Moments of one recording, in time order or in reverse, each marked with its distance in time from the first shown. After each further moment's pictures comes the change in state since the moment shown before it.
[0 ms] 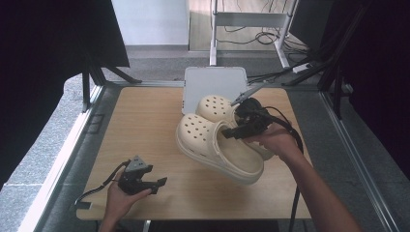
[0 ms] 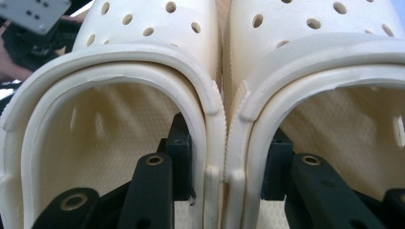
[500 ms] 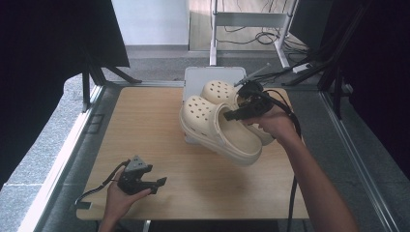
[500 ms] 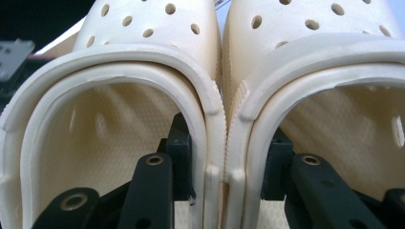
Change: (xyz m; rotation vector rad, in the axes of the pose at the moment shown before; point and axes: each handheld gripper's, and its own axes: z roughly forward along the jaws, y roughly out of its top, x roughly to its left) left arm 0.001 0.000 -0.001 -0.001 0.000 0.003; right arm -0.036 0.024 0.000 -0.037 -0.037 0.069
